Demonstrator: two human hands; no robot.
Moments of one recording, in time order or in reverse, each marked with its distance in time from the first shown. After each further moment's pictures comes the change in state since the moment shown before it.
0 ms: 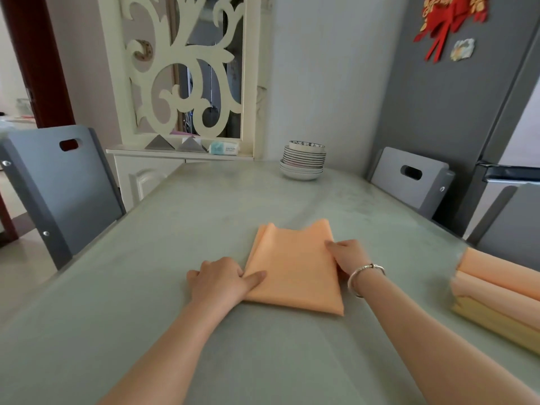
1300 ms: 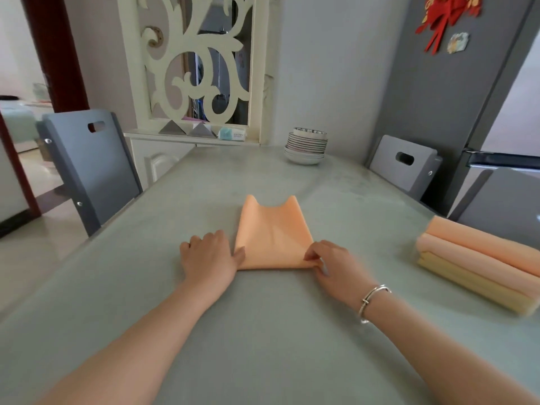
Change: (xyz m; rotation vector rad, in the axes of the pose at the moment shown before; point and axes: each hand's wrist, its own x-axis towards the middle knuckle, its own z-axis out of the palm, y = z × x) left_hand -0.077 -0.024 -0.008 0.179 0.270 -0.023; right_hand -0.137 0.024 -0.015 -0.529 -0.126 -0.673
